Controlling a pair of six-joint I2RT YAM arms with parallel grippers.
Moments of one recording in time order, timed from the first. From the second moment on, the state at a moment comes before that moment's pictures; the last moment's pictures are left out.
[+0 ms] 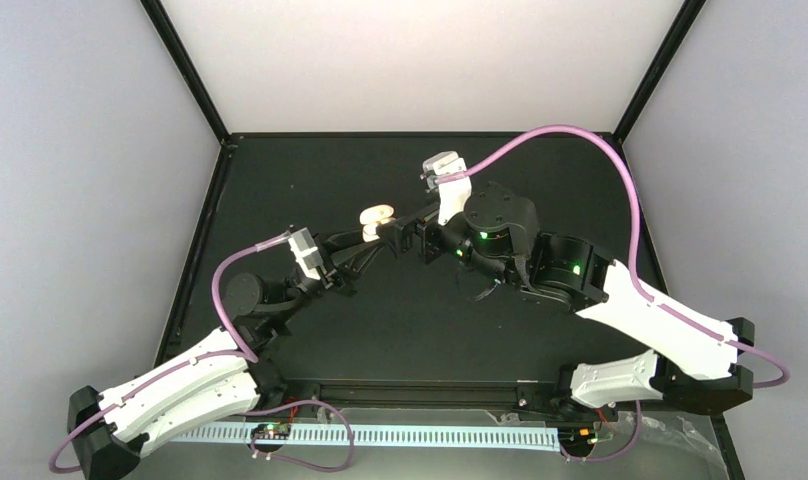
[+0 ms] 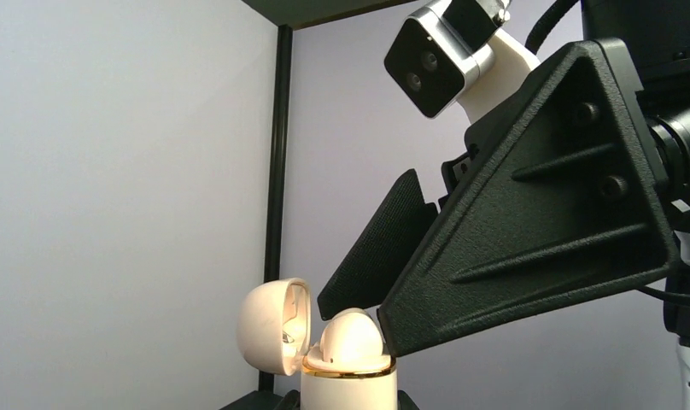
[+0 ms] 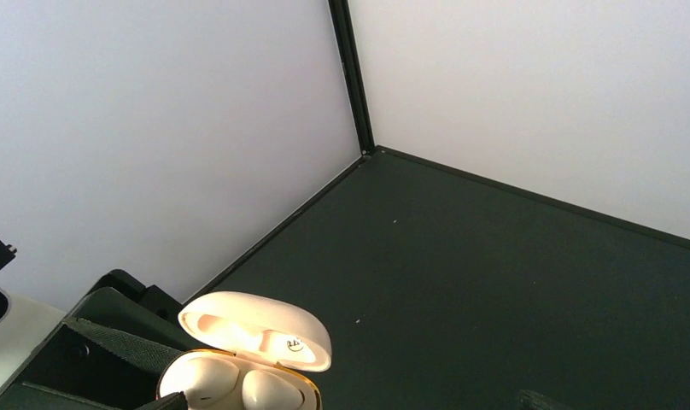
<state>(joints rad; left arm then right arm) -0.86 0.71 0.52 0.68 0.14 -0.15 1.19 1.25 1.59 -0.61 0.37 0.35</state>
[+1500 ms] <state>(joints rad) -0.86 0.66 0.52 0.67 0.69 -0.21 0.93 1.09 1.35 -0.55 -0.15 0.28</state>
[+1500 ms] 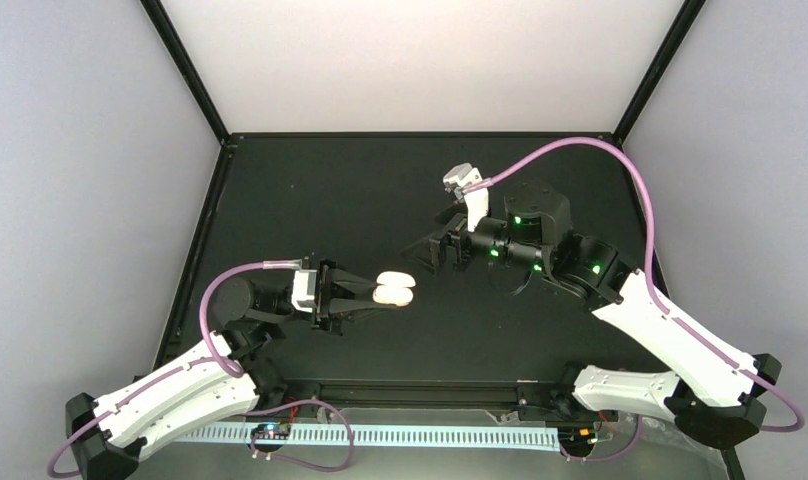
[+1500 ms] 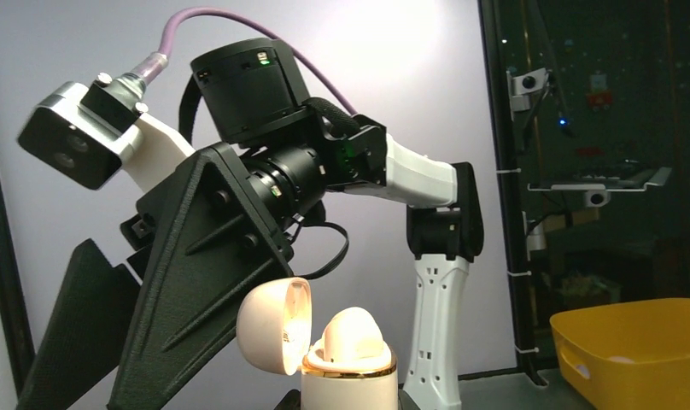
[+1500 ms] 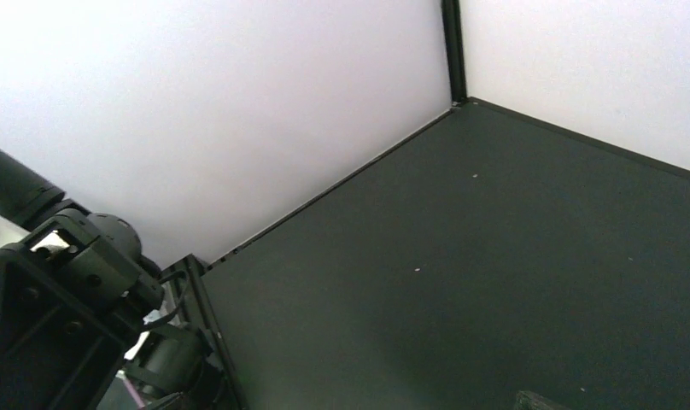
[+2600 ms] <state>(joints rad) -0.86 0.67 0.52 0.66 0.68 -0.22 0.93 1.10 1.36 -0.51 -0.35 0.26</state>
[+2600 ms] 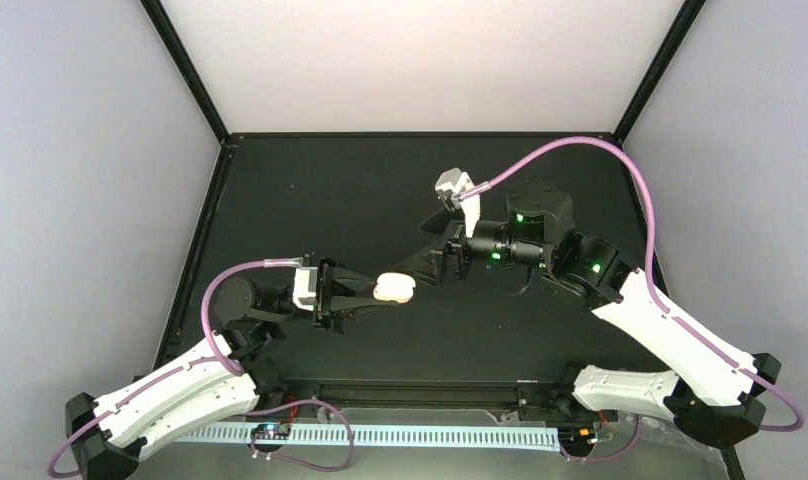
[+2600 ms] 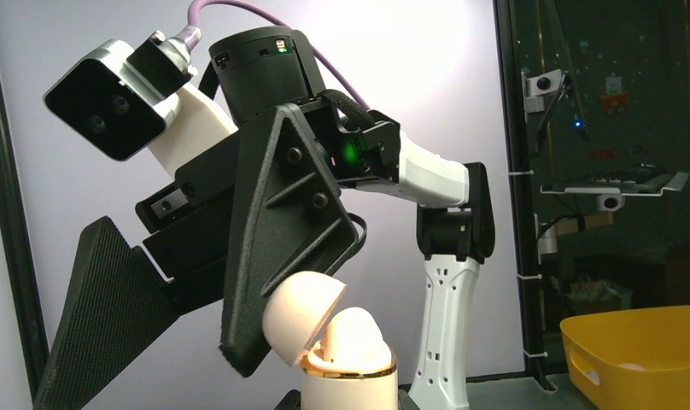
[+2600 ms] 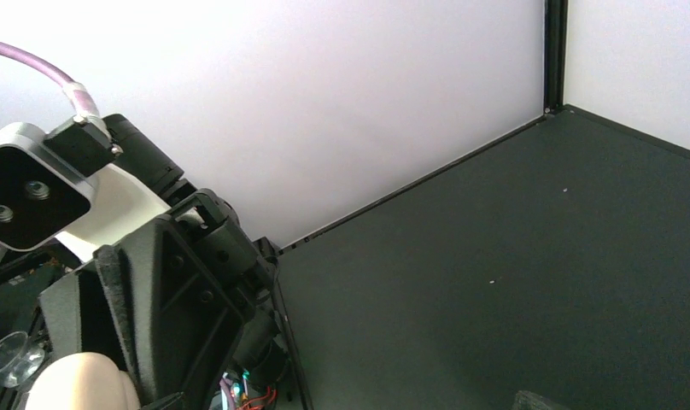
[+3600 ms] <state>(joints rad) -0.86 0.62 0.51 0.55 0.35 -0.25 0.93 0.85 1.16 -0.32 -0.20 0.27</state>
